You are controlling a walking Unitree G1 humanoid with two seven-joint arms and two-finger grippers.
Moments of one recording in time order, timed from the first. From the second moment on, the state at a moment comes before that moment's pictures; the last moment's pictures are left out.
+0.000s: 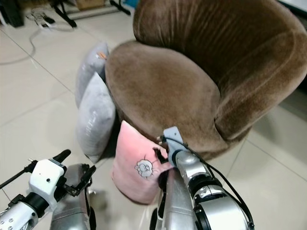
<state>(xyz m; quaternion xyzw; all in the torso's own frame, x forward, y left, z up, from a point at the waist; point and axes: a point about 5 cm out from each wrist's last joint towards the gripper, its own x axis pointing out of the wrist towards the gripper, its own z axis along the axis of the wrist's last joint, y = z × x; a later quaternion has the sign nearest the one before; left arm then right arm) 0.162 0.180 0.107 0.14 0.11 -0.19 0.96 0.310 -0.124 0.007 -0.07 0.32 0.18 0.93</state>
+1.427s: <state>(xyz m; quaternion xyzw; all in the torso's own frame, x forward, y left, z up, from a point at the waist) 0.131 0.188 0.108 0.13 0.18 -0.31 0.92 0.297 -0.101 -0.005 0.03 0.31 0.15 0.94</state>
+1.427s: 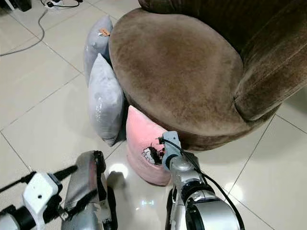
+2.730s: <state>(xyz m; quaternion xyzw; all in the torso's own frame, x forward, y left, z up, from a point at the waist) 0.114 0.209 0.130 0.10 0.18 -0.36 0.91 0.282 -0.089 -0.016 -0.01 0.32 0.19 0.93</state>
